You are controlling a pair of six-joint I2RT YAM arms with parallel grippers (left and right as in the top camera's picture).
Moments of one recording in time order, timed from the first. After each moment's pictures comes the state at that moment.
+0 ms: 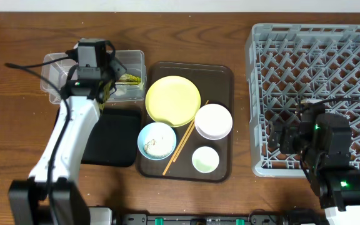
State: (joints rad) left arm -0.03 1.53 1.16 -0.42 -0.06 -0.76; right arm 0.07 0.79 0.74 -0.71 -0.05 0.13
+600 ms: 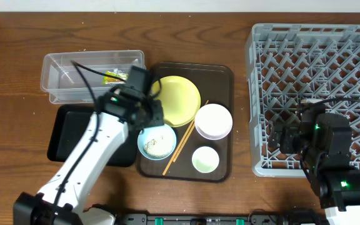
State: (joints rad) left arm -0.37 1.44 1.10 -0.89 0.08 -0.48; right arm 0.07 0.79 0.74 -0.71 -0.05 0.13
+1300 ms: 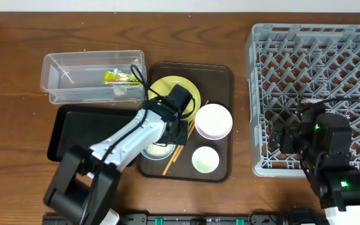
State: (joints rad) left arm -0.58 1.71 1.04 -0.78 0.10 -0.47; right arm 0.07 0.79 0.74 -0.71 -0.05 0.13
